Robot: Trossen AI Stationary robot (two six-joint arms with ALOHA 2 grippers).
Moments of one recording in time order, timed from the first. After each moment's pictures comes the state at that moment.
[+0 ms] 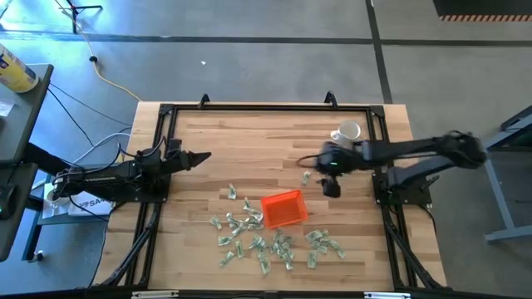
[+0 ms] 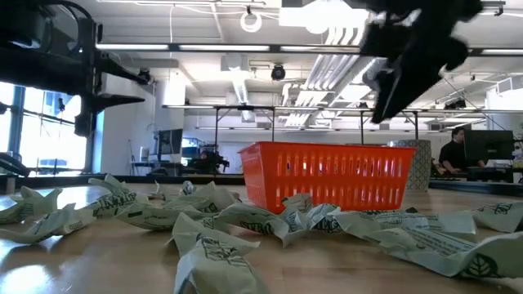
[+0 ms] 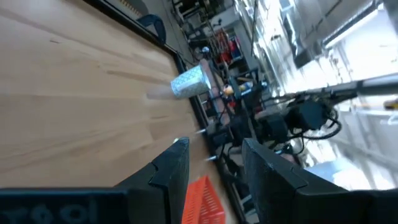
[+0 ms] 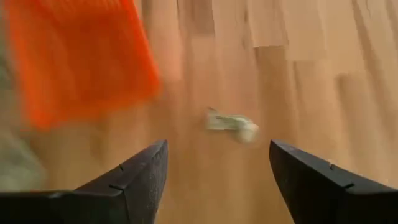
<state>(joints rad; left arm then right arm) 0.15 0.10 0.01 0.04 -0.21 -1.13 -0.06 1.28 0.86 -0.65 0.05 -0.07</state>
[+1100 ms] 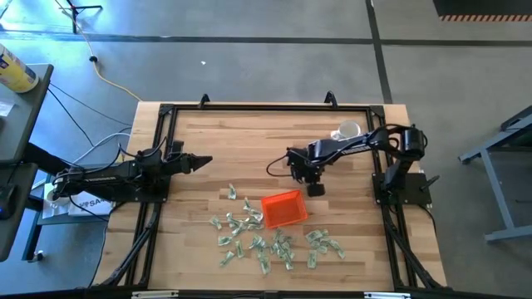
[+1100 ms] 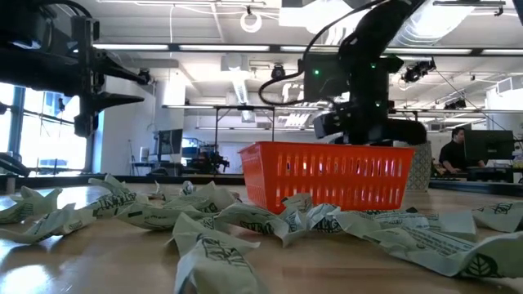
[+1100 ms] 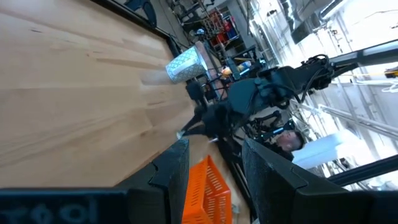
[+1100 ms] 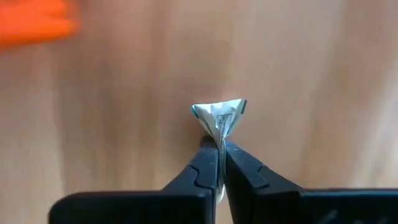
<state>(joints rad) 0.15 0.10 0.01 0.02 -0.14 -1.05 -0.18 1.80 1.06 -0.76 -0.01 -0.19</state>
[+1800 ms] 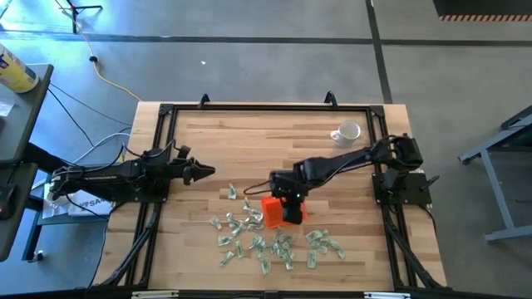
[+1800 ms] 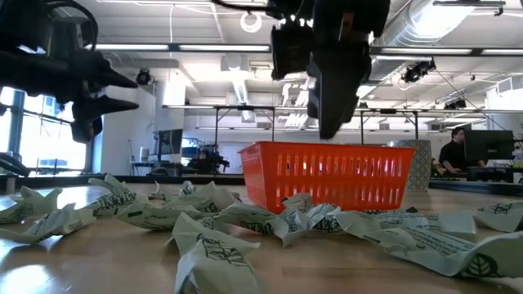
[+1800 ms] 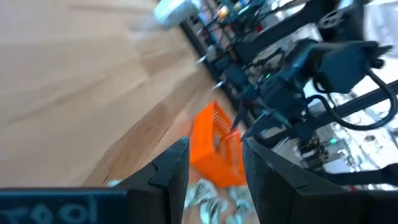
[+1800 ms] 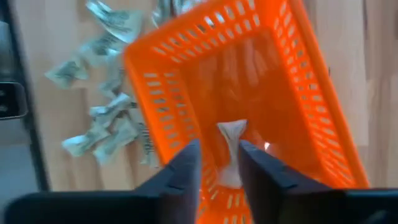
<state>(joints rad) 0.15 0.20 0.01 0.01 0.09 -0.92 0.11 1.86 1.35 -0.73 -0.26 0.36</state>
